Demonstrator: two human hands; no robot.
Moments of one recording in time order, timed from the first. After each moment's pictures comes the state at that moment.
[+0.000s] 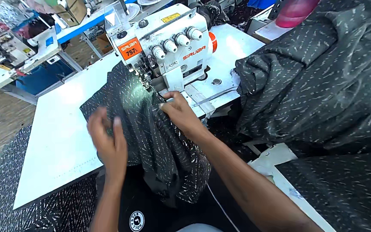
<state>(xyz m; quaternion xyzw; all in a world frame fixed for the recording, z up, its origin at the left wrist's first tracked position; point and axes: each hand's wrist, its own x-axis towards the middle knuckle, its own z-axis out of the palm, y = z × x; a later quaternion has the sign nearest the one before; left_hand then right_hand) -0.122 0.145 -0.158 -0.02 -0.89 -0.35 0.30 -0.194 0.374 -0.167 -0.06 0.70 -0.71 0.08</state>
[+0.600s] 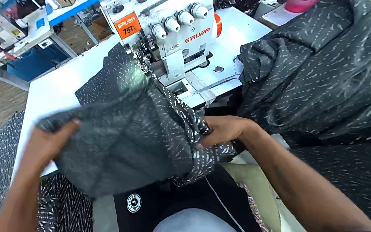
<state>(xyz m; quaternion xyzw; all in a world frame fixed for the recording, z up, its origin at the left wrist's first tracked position) -0.092 0.049 -0.074 0.11 -0.94 -0.30 0.10 -0.161 0.484 -0.195 -0.36 0.61 -0.56 0.43</state>
